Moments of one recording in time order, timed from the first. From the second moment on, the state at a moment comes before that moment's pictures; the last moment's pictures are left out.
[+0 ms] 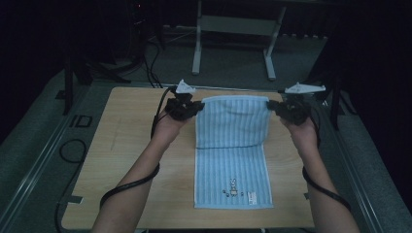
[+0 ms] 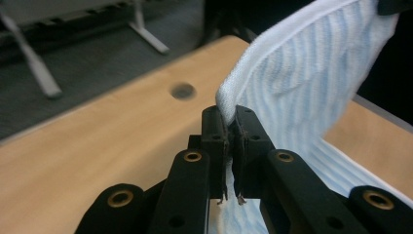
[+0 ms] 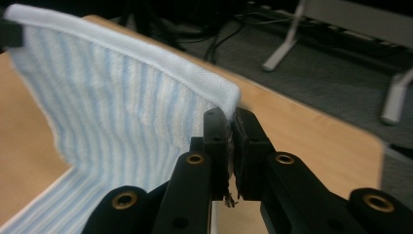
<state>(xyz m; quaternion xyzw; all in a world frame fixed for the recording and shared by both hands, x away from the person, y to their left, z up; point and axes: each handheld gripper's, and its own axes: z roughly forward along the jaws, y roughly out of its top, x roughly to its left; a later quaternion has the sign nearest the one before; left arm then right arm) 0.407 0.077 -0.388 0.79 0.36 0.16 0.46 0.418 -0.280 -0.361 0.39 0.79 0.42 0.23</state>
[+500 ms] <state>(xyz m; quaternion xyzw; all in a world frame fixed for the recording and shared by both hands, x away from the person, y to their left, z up) 0.291 0.067 -0.489 0.86 0.30 0.07 0.40 0.292 -0.312 -0.479 0.37 0.82 0.41 0.13</state>
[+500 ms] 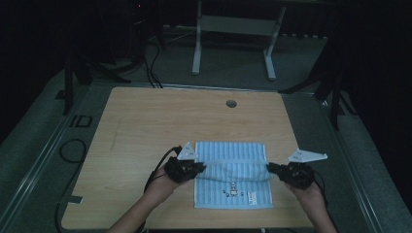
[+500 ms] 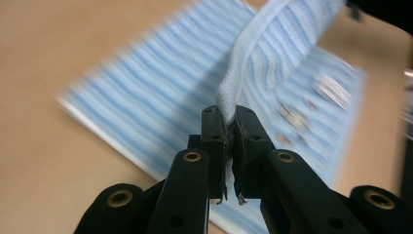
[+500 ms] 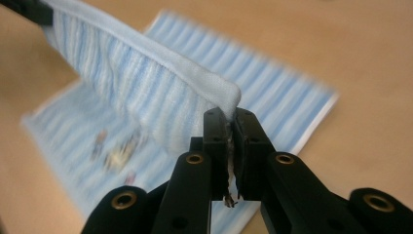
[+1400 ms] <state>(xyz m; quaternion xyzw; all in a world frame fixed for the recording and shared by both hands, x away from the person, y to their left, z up) 0.245 0.107 -0.463 0.86 0.29 -0.02 0.42 0.233 -0.332 -0.441 0.34 0.81 0.46 0.11</state>
